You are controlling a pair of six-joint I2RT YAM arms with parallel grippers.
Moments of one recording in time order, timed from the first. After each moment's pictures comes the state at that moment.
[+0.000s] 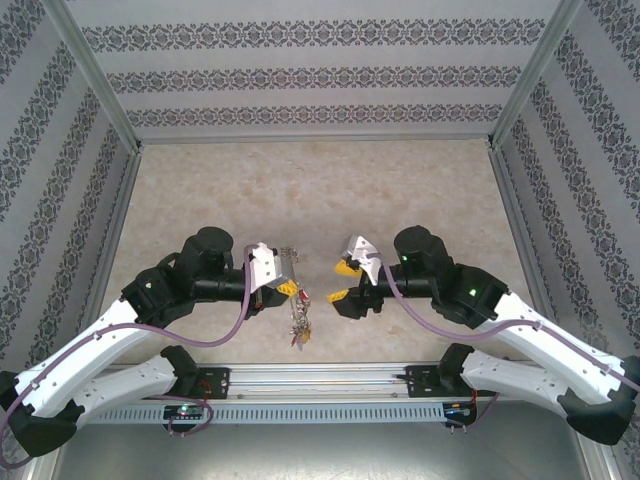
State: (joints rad) left arm -0.77 0.85 0.94 -0.65 0.54 0.28; right arm 0.89 0.87 0.92 -0.54 -0.45 -0.02
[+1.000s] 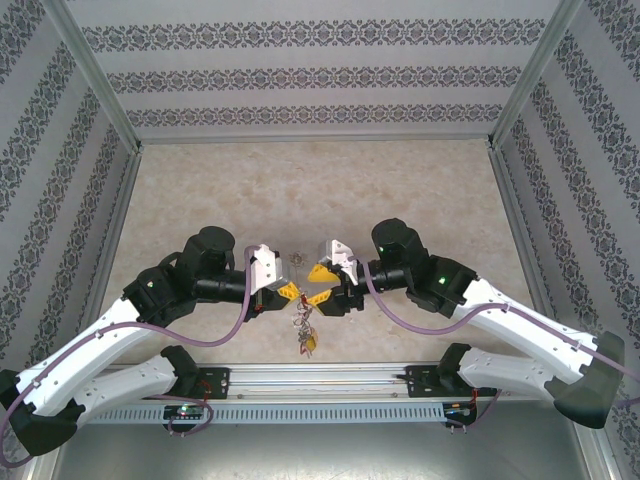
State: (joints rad) left arm -0.77 0.86 0.94 -0.65 0.60 0.28; right arm 0.89 1.02 0.91 -0.34 -0.67 -0.12
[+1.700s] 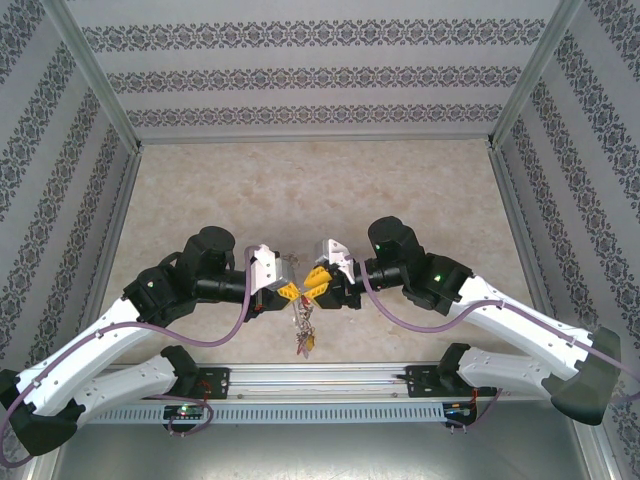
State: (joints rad) left arm -0.77 0.86 0.94 -0.65 0.60 0.28; right arm 0.89 1.05 0.92 -0.33 -0.70 -0.13
